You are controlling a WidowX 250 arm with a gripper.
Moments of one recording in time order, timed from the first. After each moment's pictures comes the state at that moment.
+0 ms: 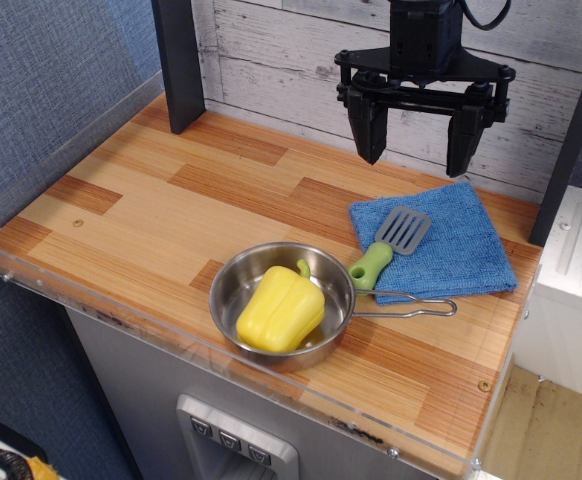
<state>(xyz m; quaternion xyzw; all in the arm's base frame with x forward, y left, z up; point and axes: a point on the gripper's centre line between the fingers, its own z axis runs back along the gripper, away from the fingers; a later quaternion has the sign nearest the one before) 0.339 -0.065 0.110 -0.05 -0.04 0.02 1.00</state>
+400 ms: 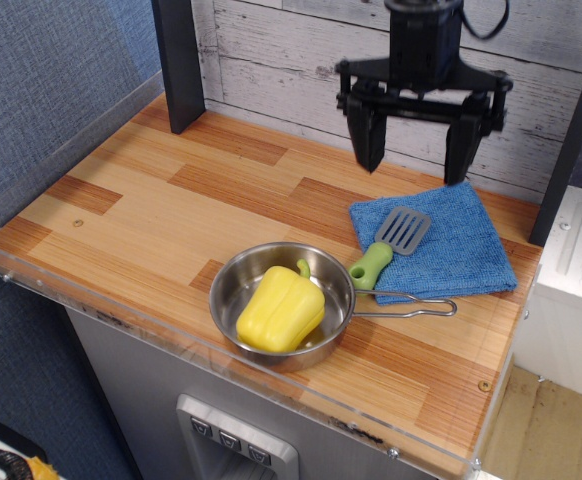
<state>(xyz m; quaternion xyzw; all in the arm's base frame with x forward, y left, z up) 0.336 -0.065 0.099 -0.05 -0.03 0.02 1.00</state>
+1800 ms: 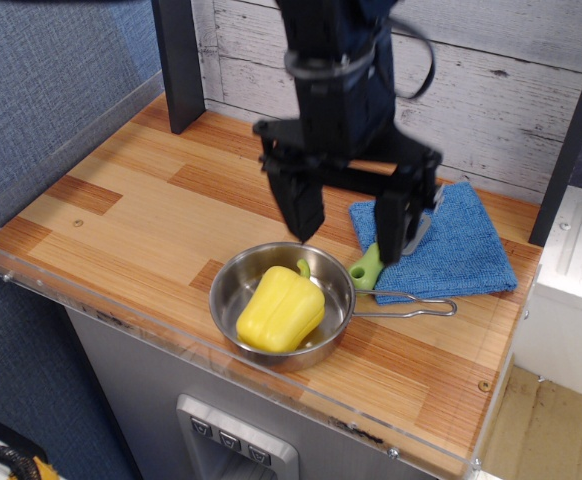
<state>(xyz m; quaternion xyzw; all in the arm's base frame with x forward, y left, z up) 0.251 -0.054 0.106 -0.08 -0.05 -0.02 1.00</state>
